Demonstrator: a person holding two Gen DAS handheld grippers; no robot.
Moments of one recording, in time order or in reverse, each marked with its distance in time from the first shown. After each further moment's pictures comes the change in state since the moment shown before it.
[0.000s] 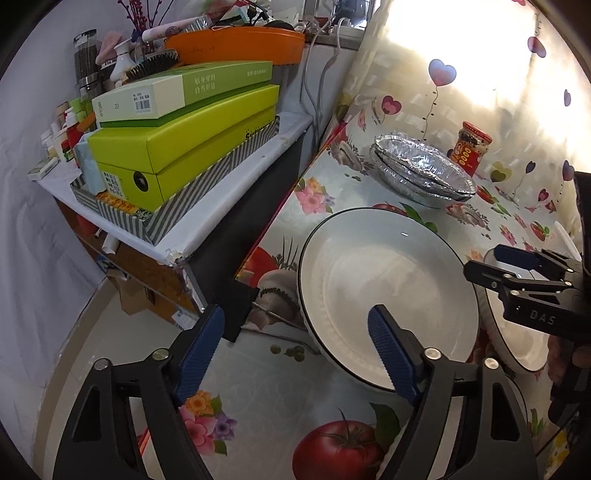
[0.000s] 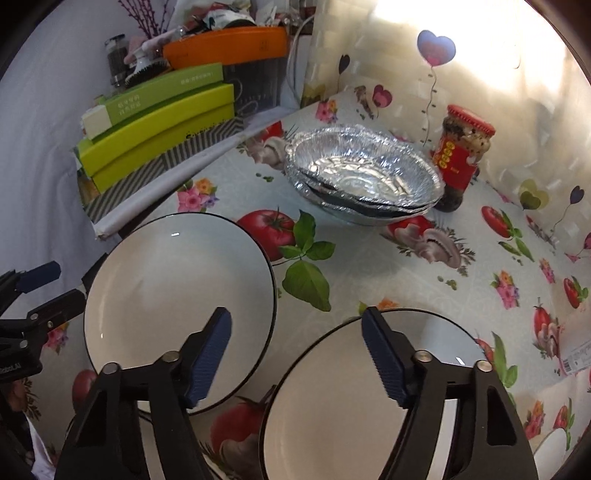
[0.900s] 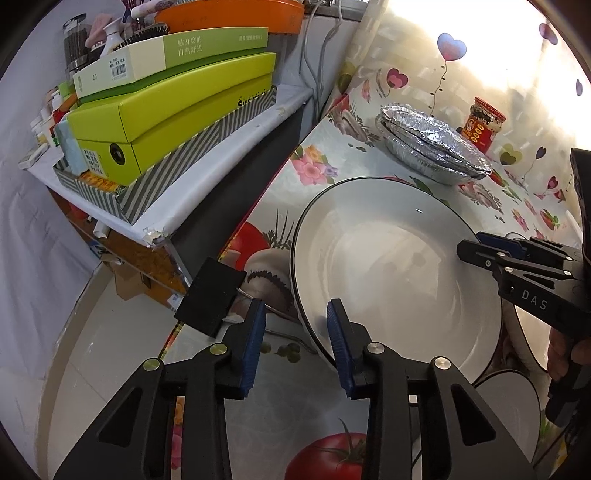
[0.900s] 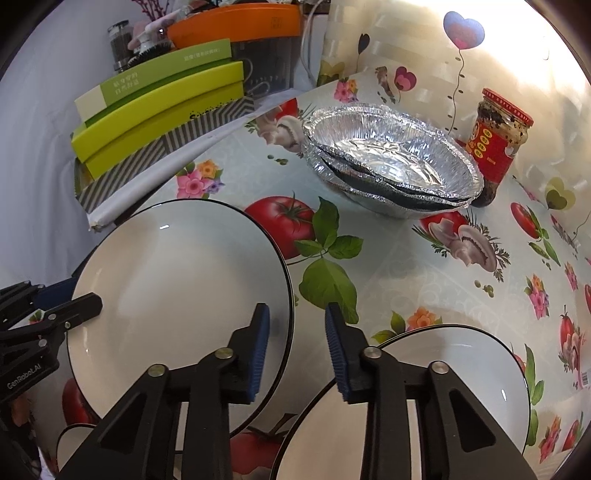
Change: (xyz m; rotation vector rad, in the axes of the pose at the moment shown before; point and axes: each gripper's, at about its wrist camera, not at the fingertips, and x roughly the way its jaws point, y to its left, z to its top) left arm 0.032 -0.005 -0.003 -0.003 0.076 0.010; right arm 0.030 0.004 0.005 -0.024 0.035 0.023
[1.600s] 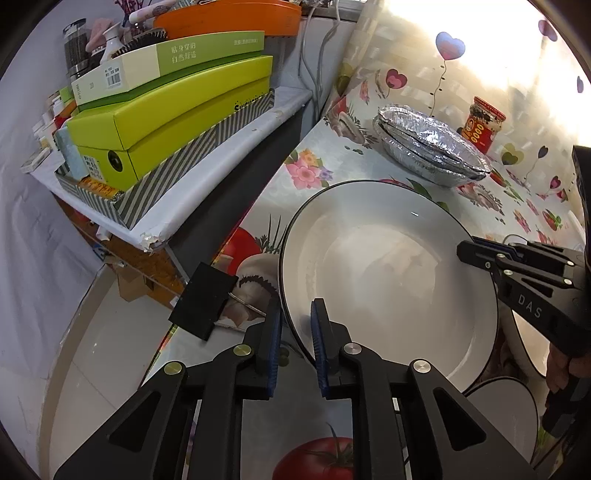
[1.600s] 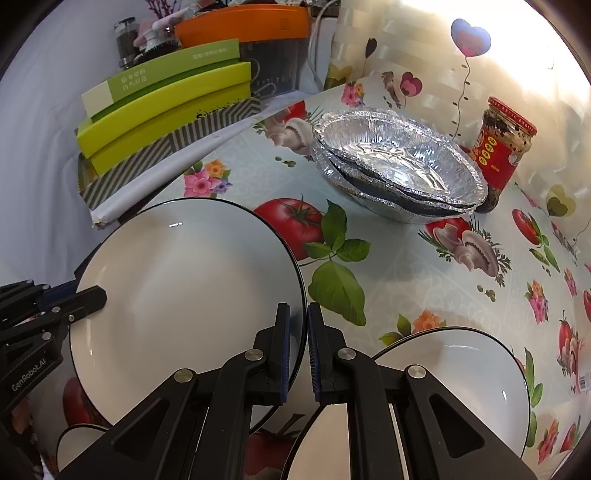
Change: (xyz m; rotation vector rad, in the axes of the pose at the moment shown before) left arm -0.001 -0.008 0.002 -0.001 -0.006 0.017; right arm -0.003 0.007 0.000 -0.019 -0.008 -0.009
